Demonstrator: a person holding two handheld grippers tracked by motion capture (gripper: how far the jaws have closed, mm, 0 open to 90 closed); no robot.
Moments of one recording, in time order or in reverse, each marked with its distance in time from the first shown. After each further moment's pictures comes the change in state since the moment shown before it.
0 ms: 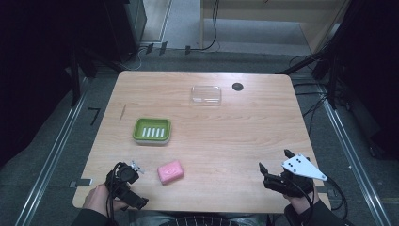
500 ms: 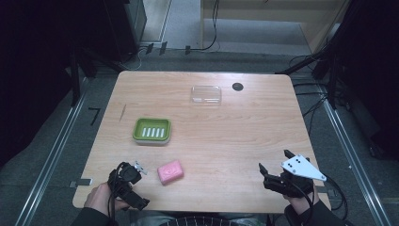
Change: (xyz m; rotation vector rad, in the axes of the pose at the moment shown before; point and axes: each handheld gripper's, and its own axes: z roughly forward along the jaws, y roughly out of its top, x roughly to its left) left arm -0.005 0.007 0.001 0.019 0.002 0.066; right arm 0.001 0.000 -0.001 0.001 0.002 -0.004
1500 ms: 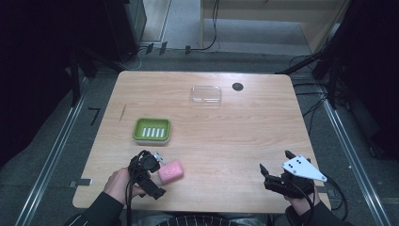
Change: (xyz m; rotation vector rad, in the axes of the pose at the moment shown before) left arm -0.009 0.056 0.005 -0.045 -0.040 0.154; right arm 0.000 -0.001 -0.001 0.012 -0.006 -0.003
